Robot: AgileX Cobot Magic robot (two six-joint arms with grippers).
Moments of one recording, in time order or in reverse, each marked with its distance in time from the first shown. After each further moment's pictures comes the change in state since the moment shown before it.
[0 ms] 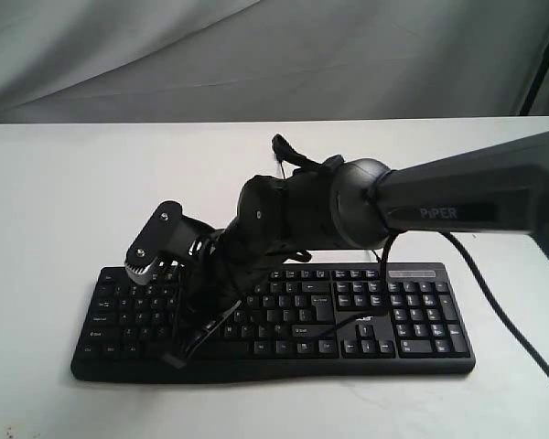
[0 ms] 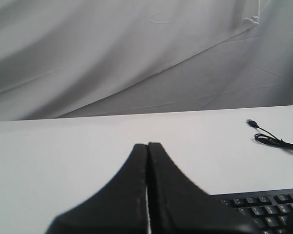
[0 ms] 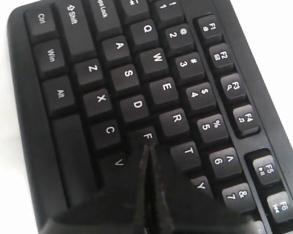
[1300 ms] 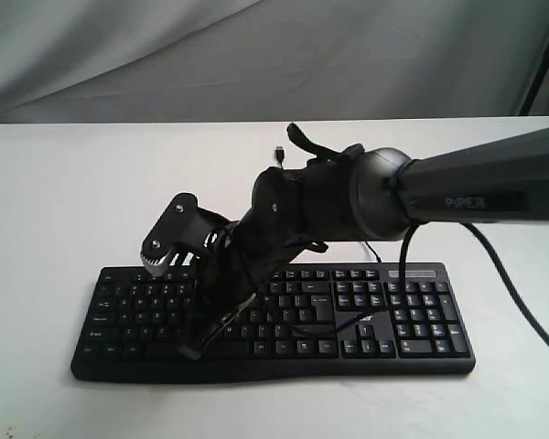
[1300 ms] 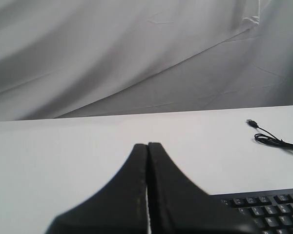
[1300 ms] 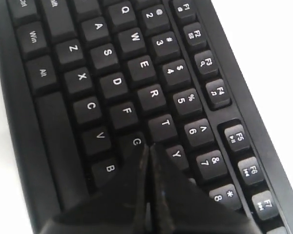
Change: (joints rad) left arm 0.000 0.000 0.000 0.000 0.000 0.000; right arm -0.021 -0.036 0.028 -0.078 0.012 0.060
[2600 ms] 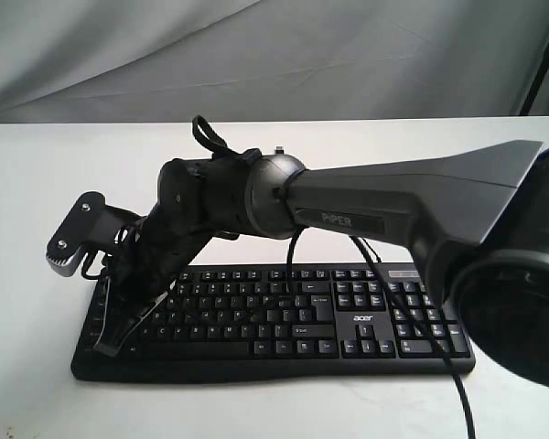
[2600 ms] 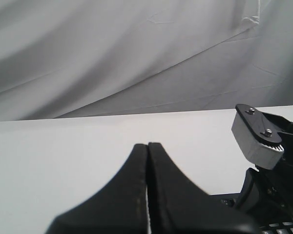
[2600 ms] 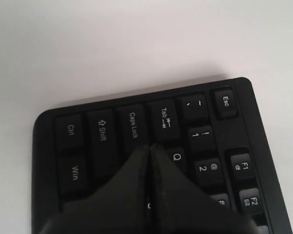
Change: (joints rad) left arm 0.000 0.000 0.000 0.000 0.000 0.000; right arm 0.090 0.224 -0.413 0.001 0.165 -0.011
